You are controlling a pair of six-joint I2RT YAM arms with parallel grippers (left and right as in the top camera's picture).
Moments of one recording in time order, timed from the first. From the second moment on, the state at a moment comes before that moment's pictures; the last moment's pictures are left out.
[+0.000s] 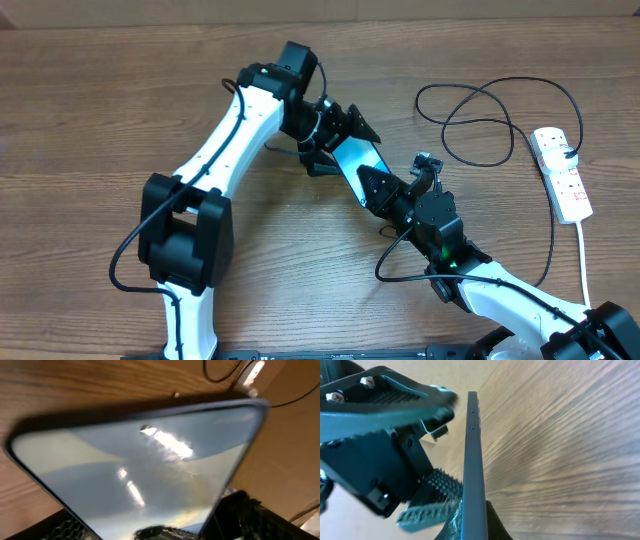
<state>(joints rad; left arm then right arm) -0.37 2.10 1.79 -1.08 0.86 -0.78 0.54 1.35 0.37 0.70 -0.07 1.08</state>
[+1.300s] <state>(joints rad) -0.03 1.57 1.79 -1.44 0.34 -0.44 0.66 1.35 0.37 0.74 -0.42 2.03</state>
